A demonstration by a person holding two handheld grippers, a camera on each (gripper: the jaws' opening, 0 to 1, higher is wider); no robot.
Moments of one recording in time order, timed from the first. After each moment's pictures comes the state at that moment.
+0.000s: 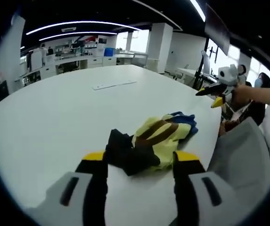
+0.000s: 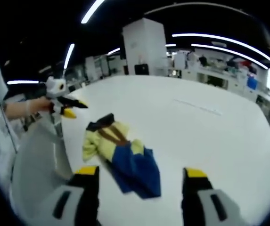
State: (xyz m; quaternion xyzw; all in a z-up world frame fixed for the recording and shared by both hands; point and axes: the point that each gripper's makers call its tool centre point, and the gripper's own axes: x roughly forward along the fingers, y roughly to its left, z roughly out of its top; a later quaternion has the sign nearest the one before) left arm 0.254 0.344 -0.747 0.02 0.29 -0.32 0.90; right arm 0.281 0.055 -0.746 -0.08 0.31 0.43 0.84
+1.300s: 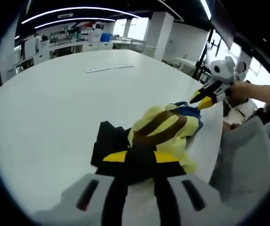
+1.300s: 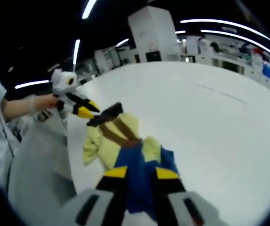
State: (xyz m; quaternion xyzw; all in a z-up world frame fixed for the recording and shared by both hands) left arm 0.278 0.320 -0.792 0.01 0.35 -0.33 0.88; right arm 0.295 0.117 -0.801 -0.07 0.37 0.49 0.79
